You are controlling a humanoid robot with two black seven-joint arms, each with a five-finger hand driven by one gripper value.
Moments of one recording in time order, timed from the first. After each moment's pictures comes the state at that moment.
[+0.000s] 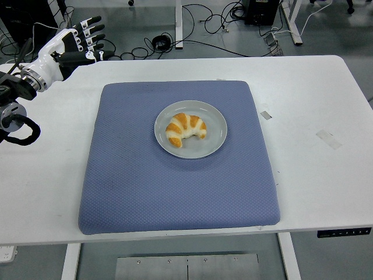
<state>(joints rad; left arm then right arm) -1.02 0.49 -0.36 -0.81 0.22 -0.18 -0.32 -0.12 0.00 0.08 0.14 -0.10 -0.14 0.25</state>
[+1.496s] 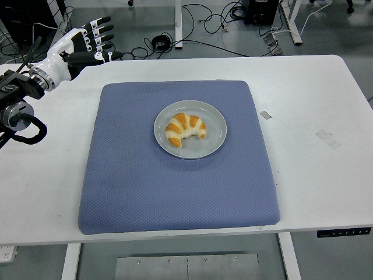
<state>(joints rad) -1.03 0.47 -0.34 -0.81 0.23 -0.18 -0.32 -0.12 0.00 0.08 0.14 -0.10 -0.13 0.25</state>
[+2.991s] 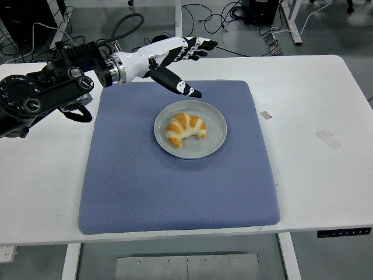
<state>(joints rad) -1.30 0.30 -0.09 -0.96 0.71 -0.17 -0.32 -0.12 0.00 0.08 0.14 -0.10 -0.14 0.25</state>
